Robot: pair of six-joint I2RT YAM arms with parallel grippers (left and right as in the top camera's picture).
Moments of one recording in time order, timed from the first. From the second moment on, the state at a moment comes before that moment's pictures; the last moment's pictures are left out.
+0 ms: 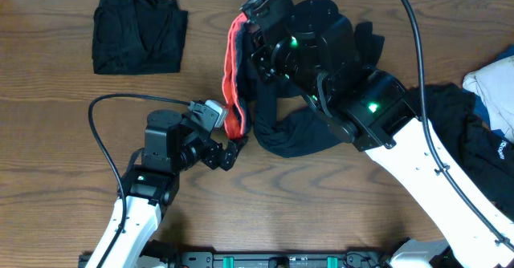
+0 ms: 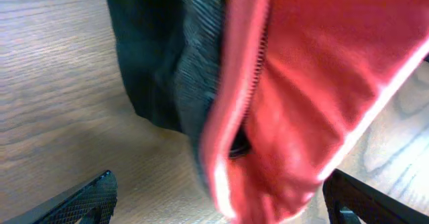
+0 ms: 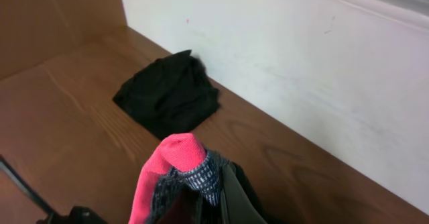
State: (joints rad) left arm -0.22 1.05 0.54 -0.15 0.48 0.10; right arm 0.73 1.56 1.80 -0.62 0.07 0.00
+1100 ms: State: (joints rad) left arm -0.22 1.17 0.54 0.00 0.45 0.07; right arm 0.73 1.56 1.80 -0.66 -0.01 0.04
